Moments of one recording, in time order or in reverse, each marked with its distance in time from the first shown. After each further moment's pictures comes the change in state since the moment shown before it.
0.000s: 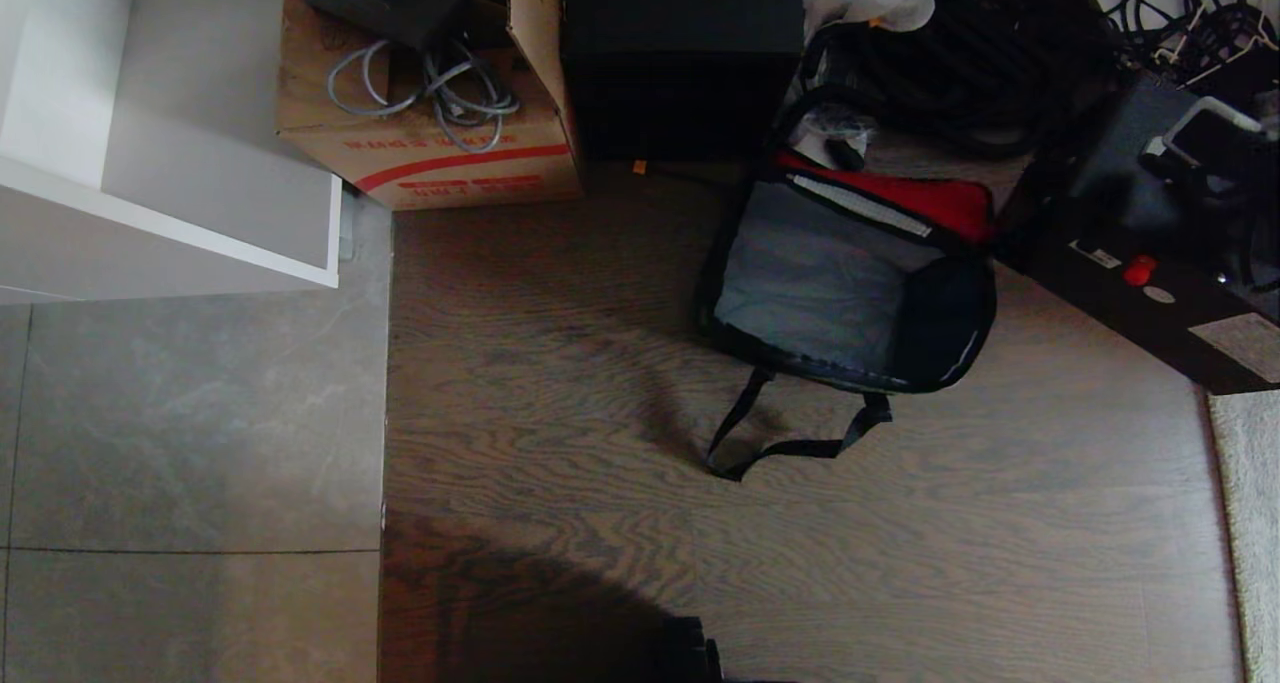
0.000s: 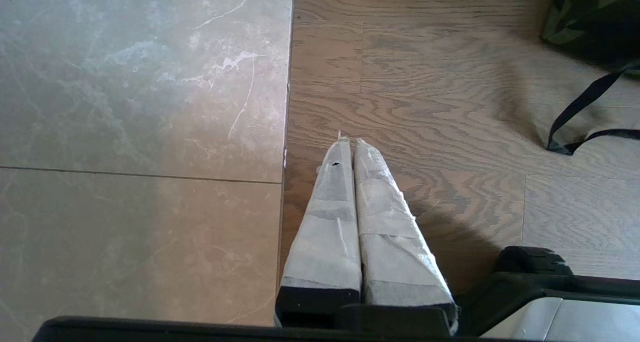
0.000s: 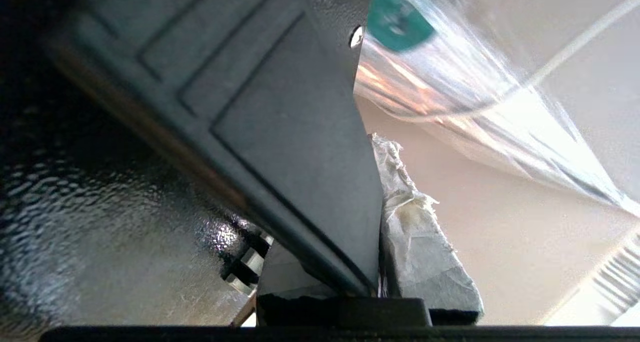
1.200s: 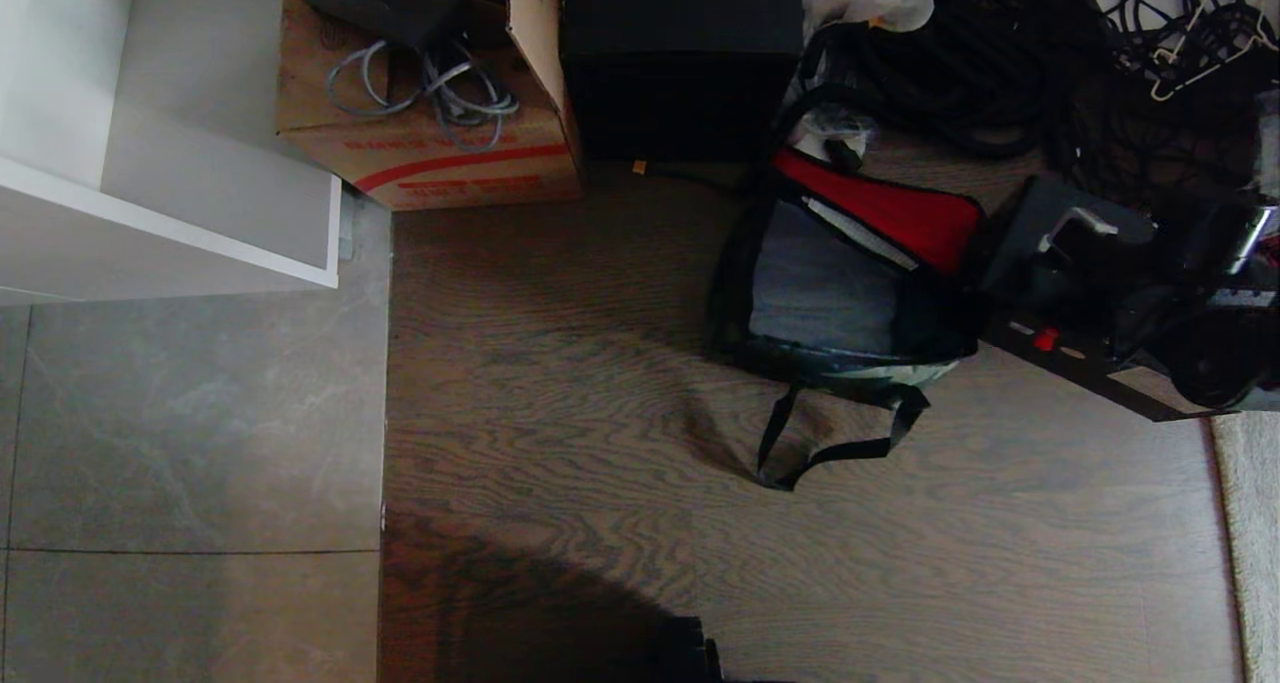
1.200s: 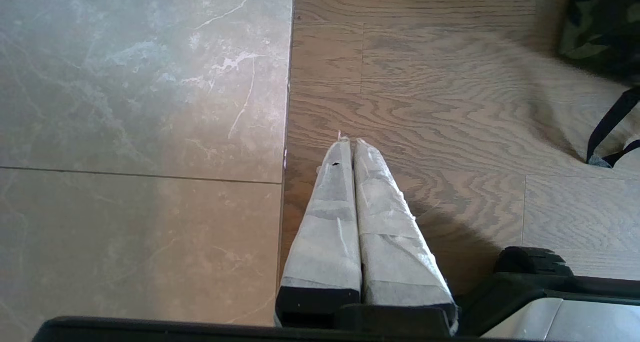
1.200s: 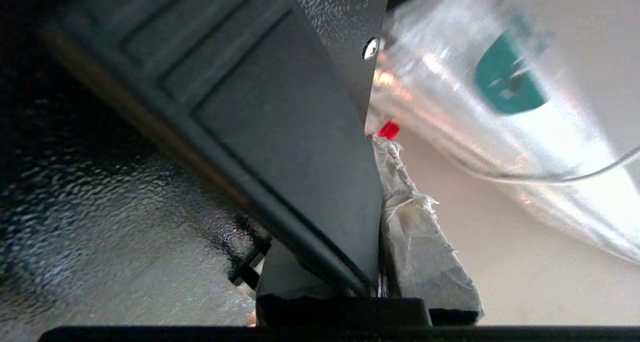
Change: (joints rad) left arm 0.000 0.000 0.000 0.000 0.001 0.000; right arm 0.047 0.348 0.075 -0.442 0.011 -0.133
